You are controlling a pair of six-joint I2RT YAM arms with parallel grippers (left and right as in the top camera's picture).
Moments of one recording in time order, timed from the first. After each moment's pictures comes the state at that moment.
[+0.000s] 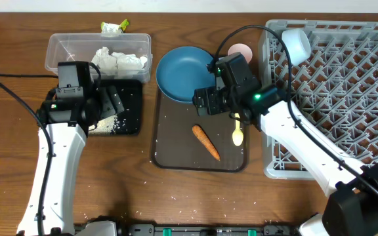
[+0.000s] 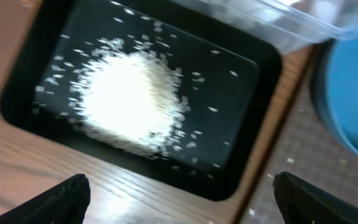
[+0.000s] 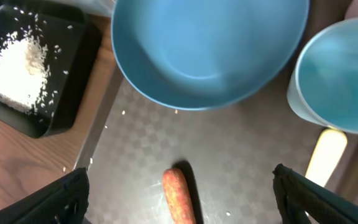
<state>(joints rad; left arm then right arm) 0.07 1.35 1.14 -0.87 -0.03 -0.33 0.55 1.67 1.31 -0.59 -0.15 0.35</state>
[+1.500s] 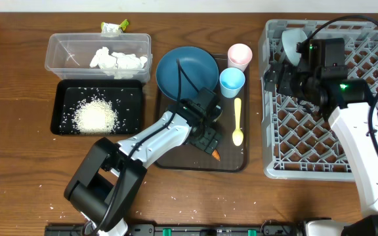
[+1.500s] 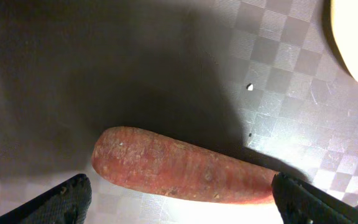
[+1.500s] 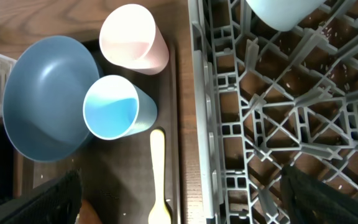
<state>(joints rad) -0.66 1.82 1.12 -0.63 0.09 -0.07 0.11 1.49 1.31 -0.76 -0.14 0.35</state>
